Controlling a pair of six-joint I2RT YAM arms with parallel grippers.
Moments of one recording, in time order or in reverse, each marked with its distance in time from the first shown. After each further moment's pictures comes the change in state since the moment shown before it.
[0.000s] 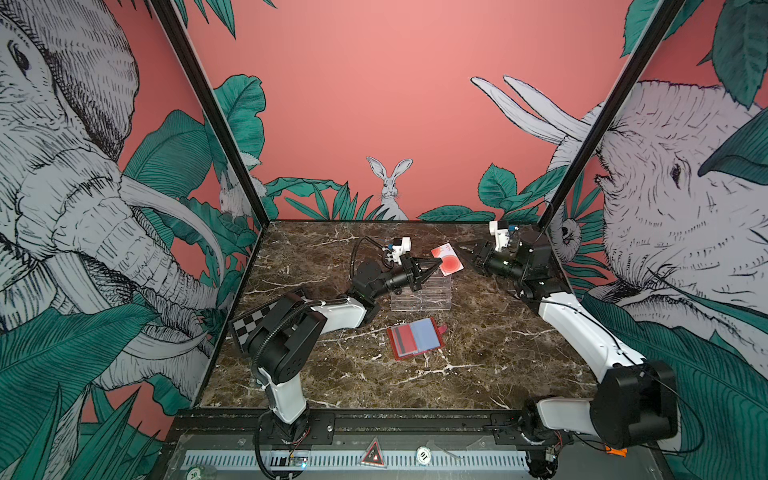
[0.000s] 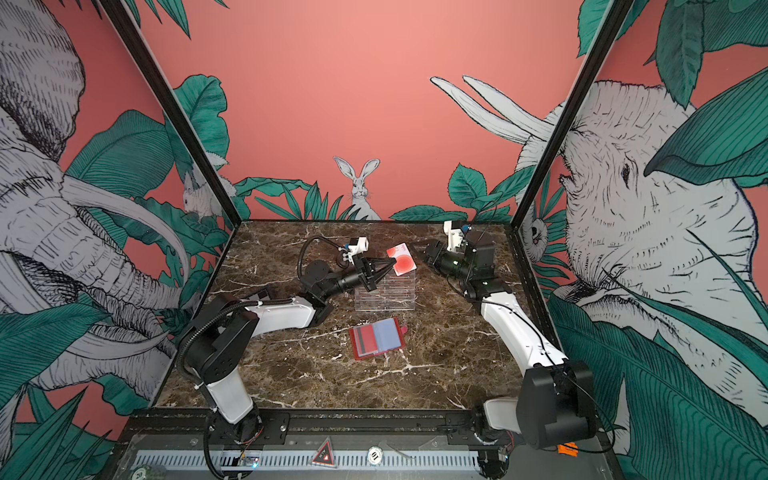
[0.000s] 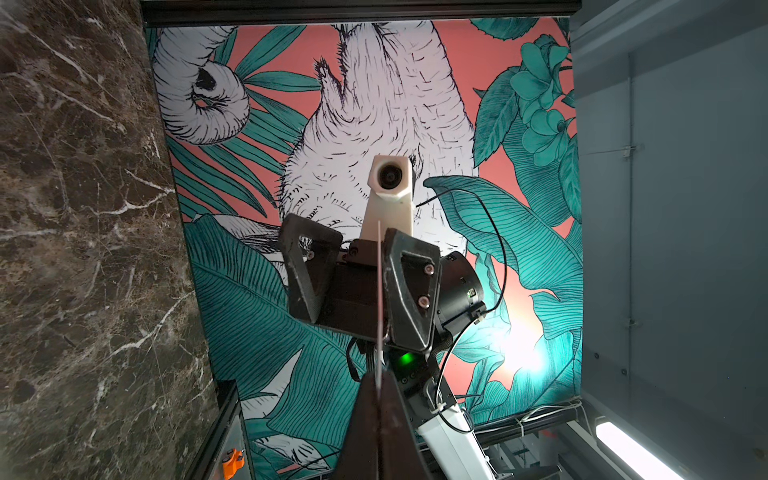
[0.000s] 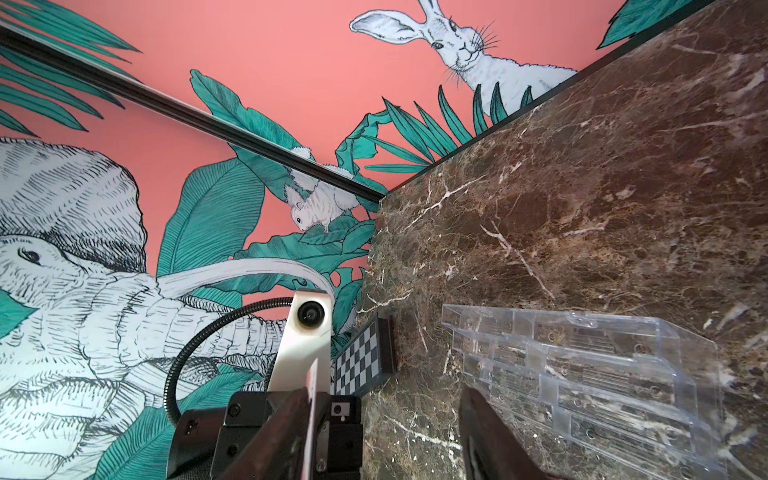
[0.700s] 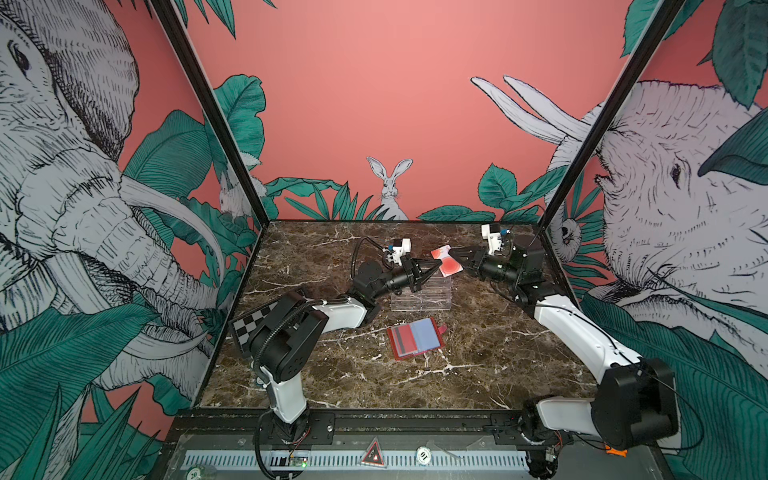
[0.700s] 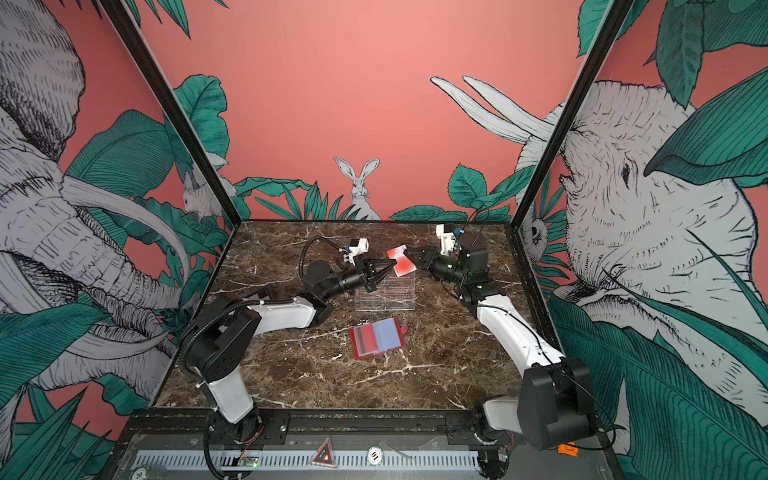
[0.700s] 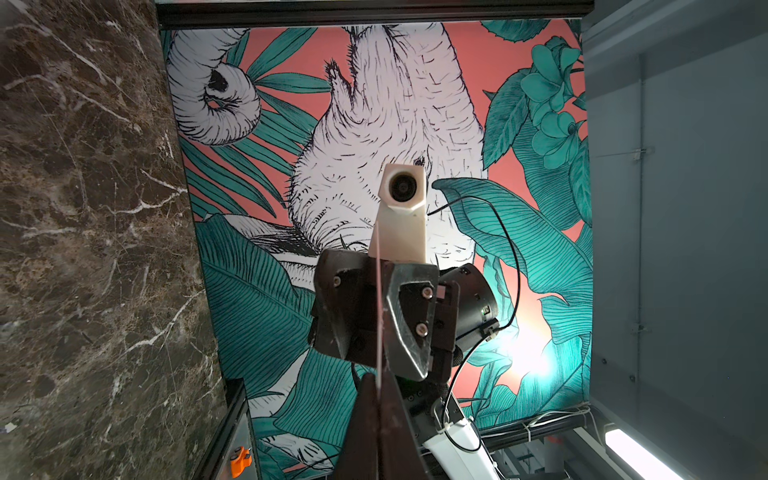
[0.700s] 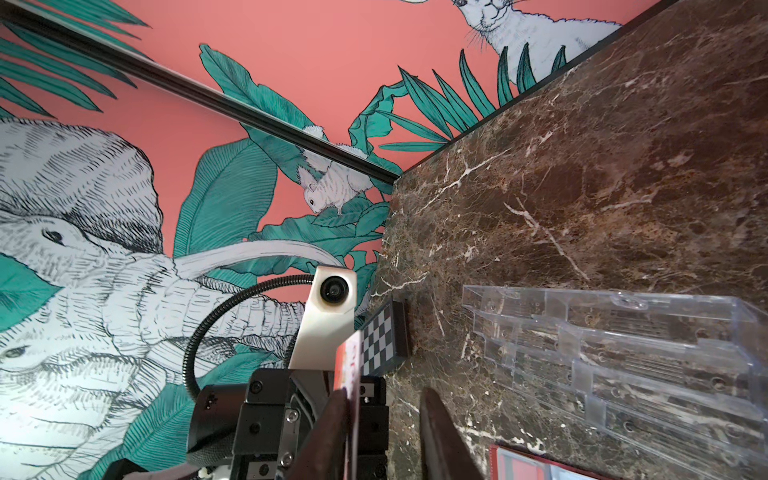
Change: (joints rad) left arm 0.000 0.009 -0.001 -0.015 0.000 0.015; right arm 0.041 0.000 -0.035 0.061 -0.019 0.046
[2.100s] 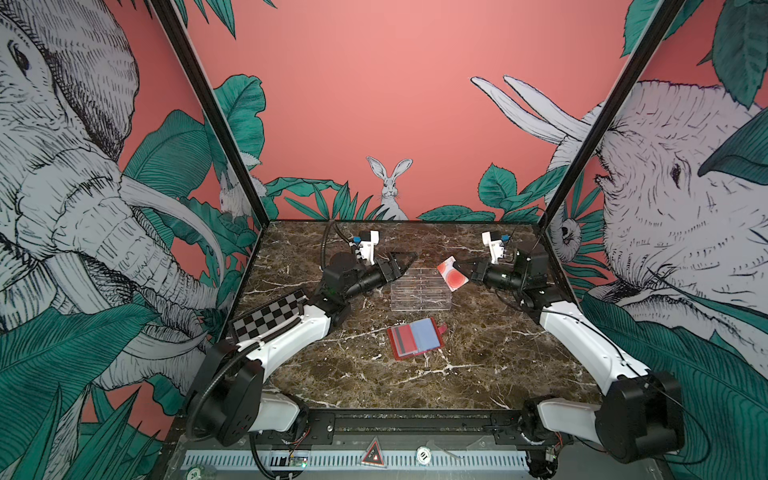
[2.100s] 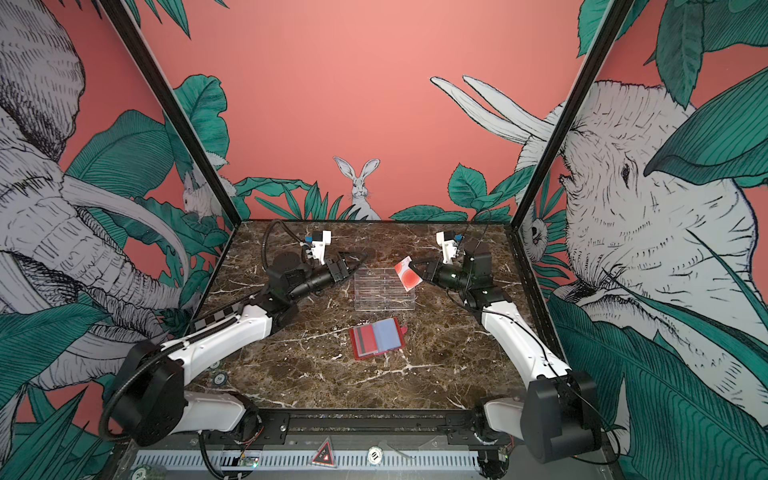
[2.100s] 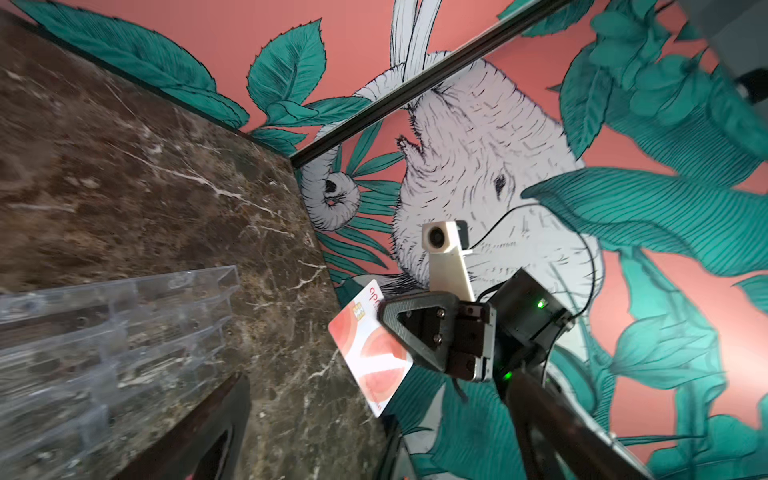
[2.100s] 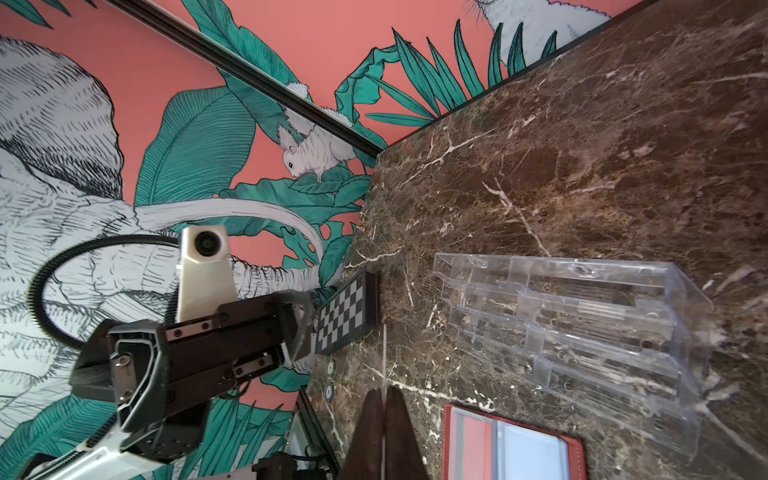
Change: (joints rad) left arm 0.115 -0.472 -0.087 -0.701 -0.123 0.679; right arm -0.033 -0.062 -0.040 -0.142 -0.050 -0.243
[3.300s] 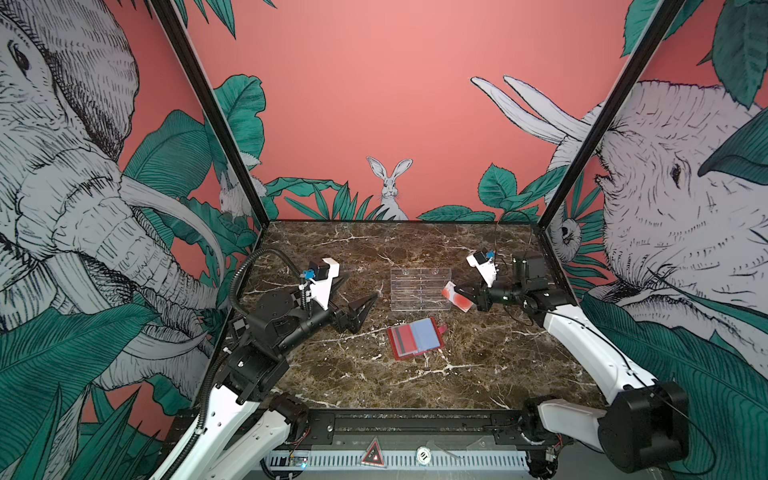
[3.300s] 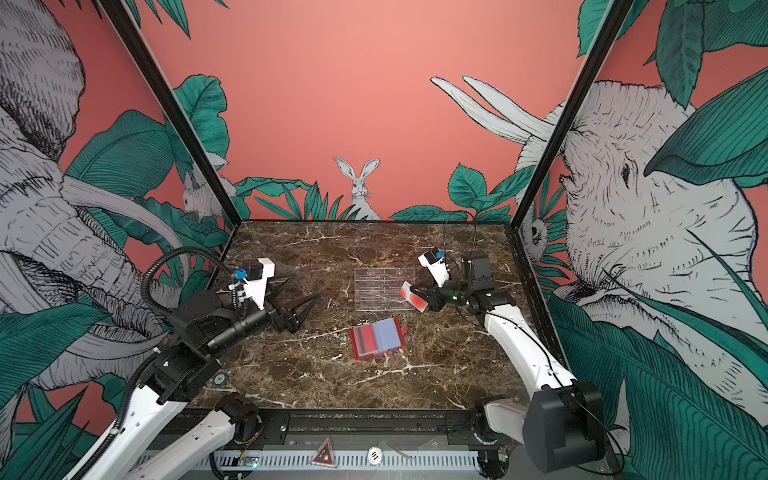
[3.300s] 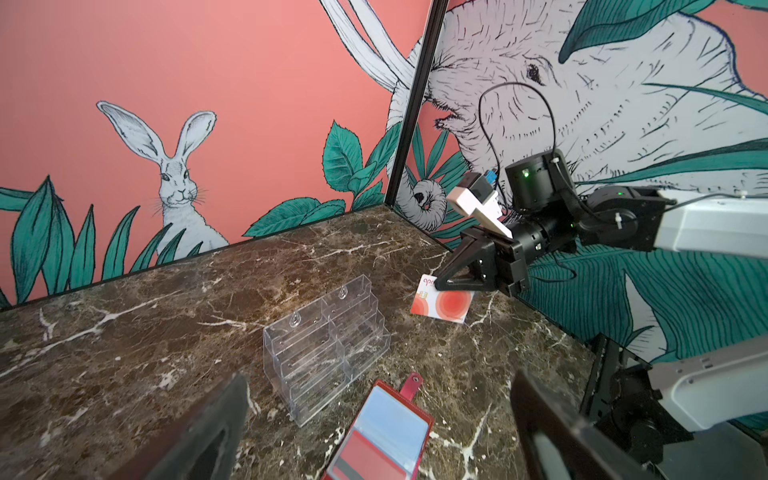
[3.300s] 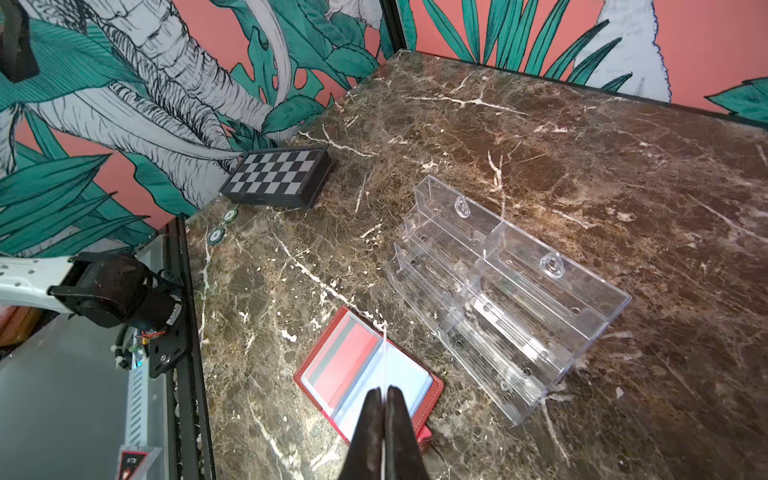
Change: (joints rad) left arm 0.019 -0.705 -0.011 -0.751 -0.175 0.793; right arm -0.005 -0.040 0.001 -0.367 -0.064 -0.932
